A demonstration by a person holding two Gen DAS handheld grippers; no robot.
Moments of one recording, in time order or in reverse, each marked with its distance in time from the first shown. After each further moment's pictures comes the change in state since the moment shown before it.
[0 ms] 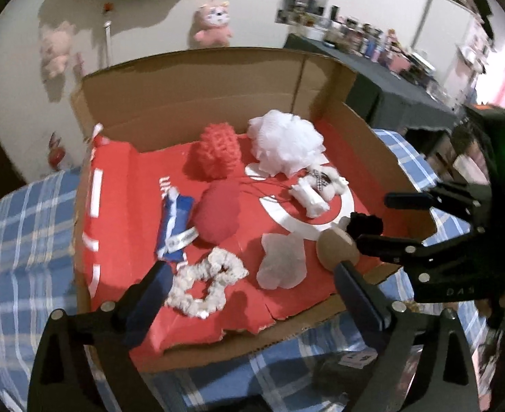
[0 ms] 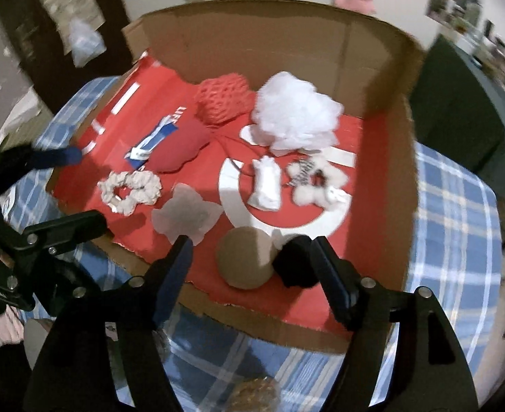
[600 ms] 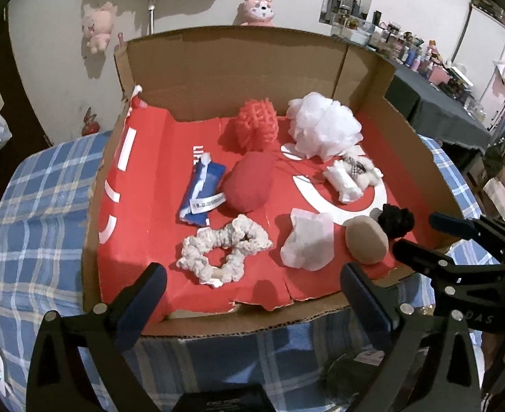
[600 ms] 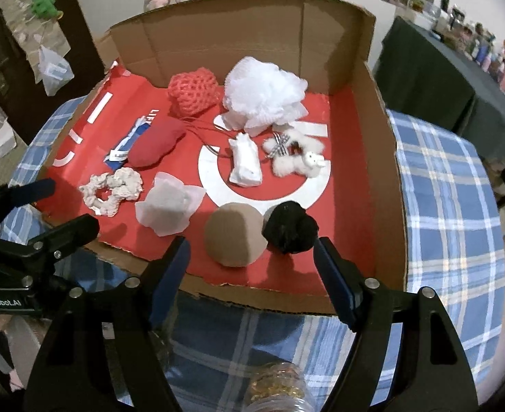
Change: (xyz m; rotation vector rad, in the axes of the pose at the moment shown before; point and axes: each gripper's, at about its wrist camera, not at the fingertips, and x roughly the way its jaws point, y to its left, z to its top) left arm 0.013 0.002 -0.027 -0.111 -0.003 0.132; right arm 0.003 -0.004 -0.031 0.131 -0.041 -0.070
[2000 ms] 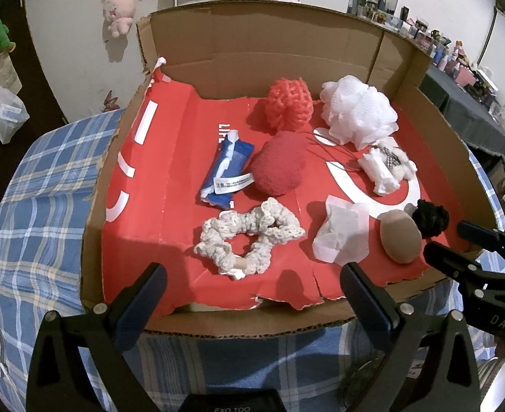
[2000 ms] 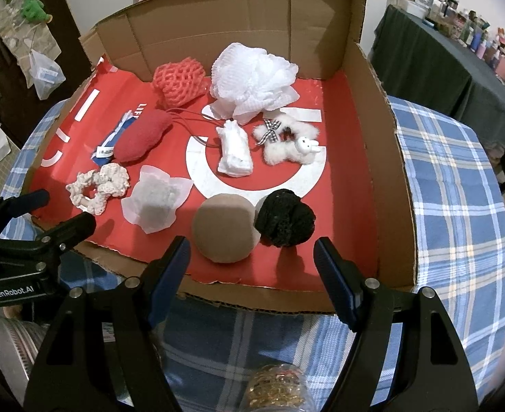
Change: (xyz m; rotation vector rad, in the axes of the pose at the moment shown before) left arm 0.019 0.011 -0.007 -0.055 0.039 0.083; right arm 0.012 -0.006 -0.005 0.025 0.015 -0.013
